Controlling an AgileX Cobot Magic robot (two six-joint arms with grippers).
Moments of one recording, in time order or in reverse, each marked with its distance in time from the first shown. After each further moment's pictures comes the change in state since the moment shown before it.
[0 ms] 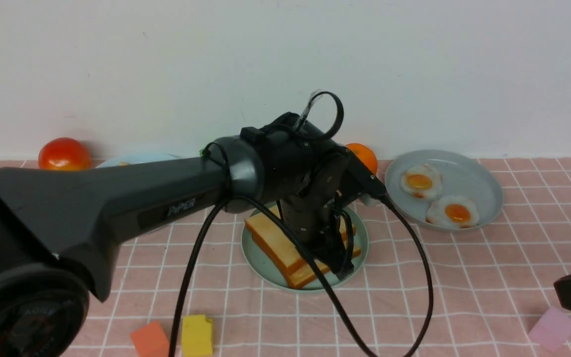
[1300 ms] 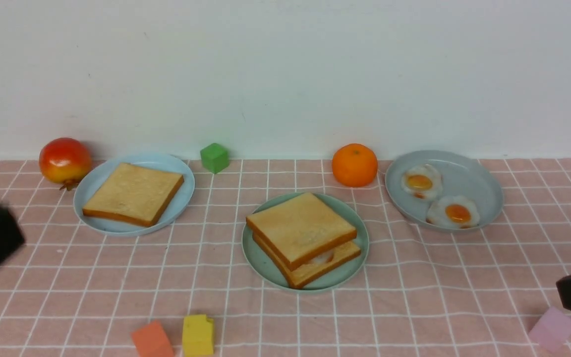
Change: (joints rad) right arm 0.000 -0.044 0.000 0.054 0.000 0.003; left arm 0.000 -1.807 1.137 -0.178 -0.533 -0.269
